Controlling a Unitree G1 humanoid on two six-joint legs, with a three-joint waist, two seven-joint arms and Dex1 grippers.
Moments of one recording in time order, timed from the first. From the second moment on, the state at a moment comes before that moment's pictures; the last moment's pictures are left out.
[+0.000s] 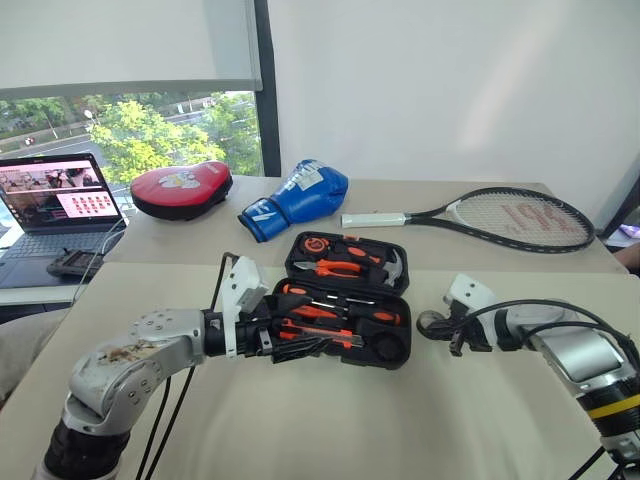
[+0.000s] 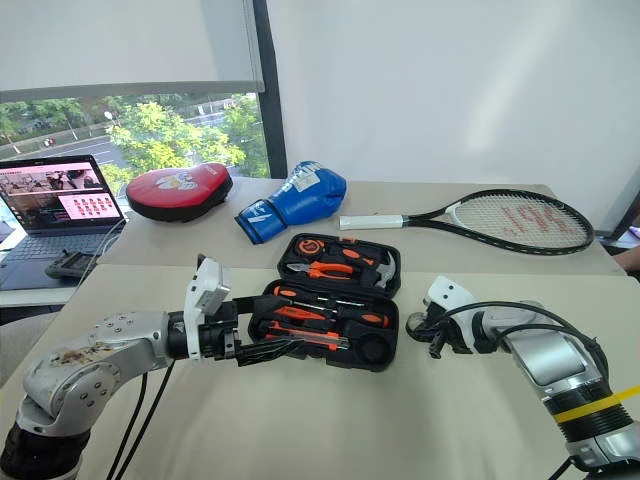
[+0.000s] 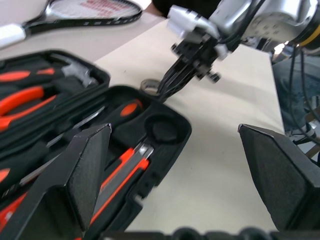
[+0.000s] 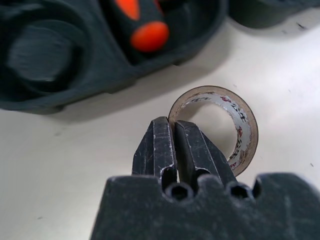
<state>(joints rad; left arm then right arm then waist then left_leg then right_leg) -0.33 0.66 0.04 -0.56 -0.78 0.87 -0.77 -0.46 -0.92 0.20 -0.05 0.26 0.65 0.99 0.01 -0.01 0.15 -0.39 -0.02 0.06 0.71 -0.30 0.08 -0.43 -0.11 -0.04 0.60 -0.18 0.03</state>
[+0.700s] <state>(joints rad) -0.25 0.72 0.11 -0.59 -0.82 0.85 -0.76 -0.58 -0.86 0.34 -0.29 0.33 0.91 1.02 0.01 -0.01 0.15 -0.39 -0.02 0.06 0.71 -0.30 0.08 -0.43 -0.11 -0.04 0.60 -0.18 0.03</state>
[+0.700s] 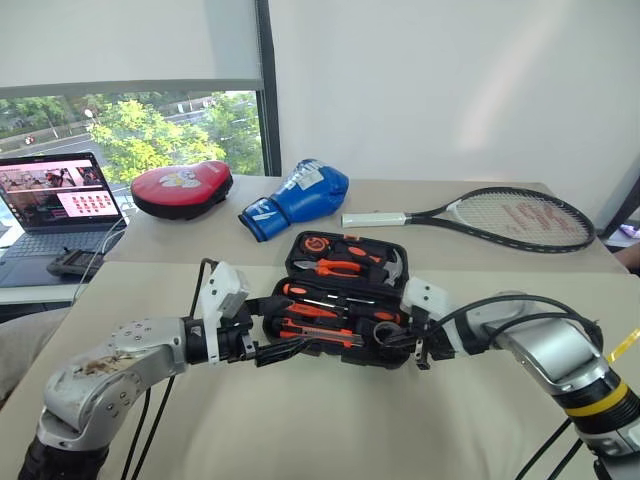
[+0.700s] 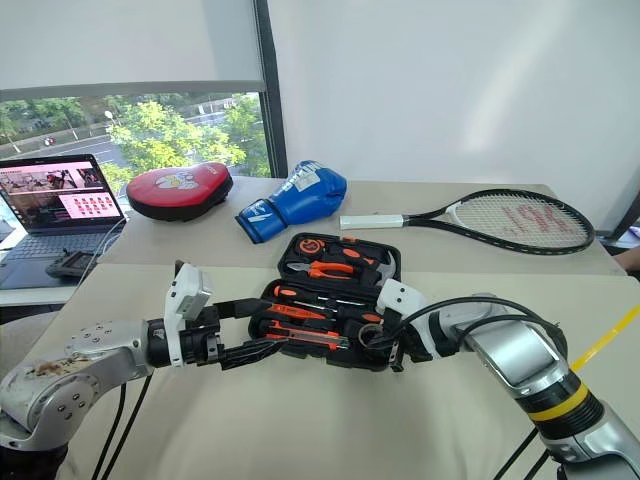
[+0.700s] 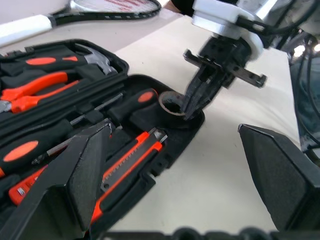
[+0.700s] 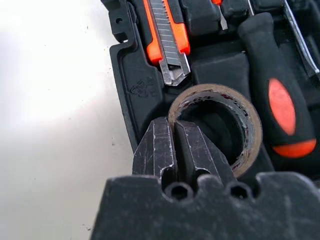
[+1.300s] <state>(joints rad) -0.24 0.73 0.12 -0.59 -0.80 0.83 -0.75 -0.61 -0.87 0.41 -0.21 0.26 0.85 1.12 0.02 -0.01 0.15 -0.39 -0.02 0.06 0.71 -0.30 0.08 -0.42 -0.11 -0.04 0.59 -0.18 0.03</state>
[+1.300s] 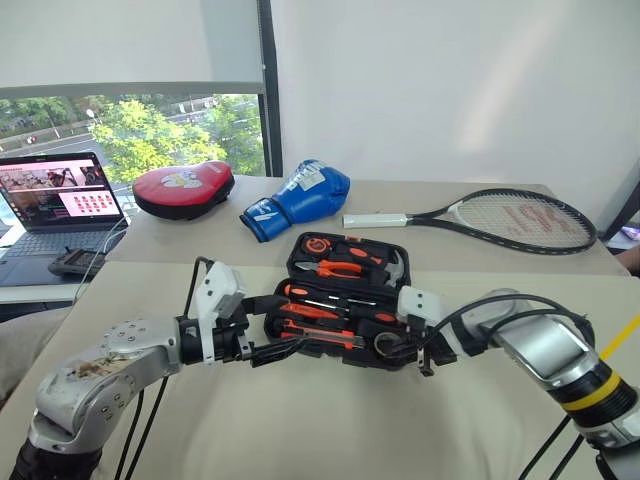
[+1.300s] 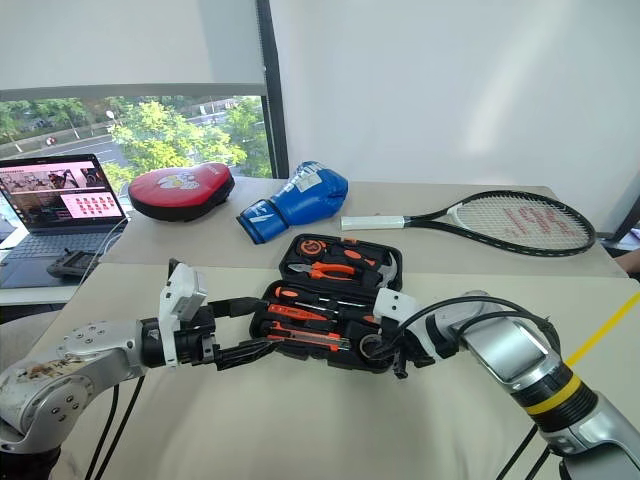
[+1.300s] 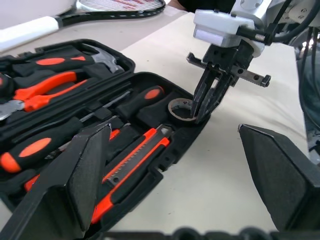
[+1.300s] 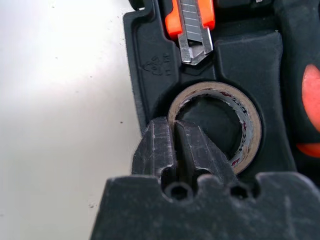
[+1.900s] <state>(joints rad) -0.80 0.42 0.11 0.03 -0.61 1.07 -0.14 -0.71 -0.61 0.01 -0.04 0.30 1.03 0.57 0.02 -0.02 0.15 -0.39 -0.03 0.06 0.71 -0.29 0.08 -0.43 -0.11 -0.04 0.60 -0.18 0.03</state>
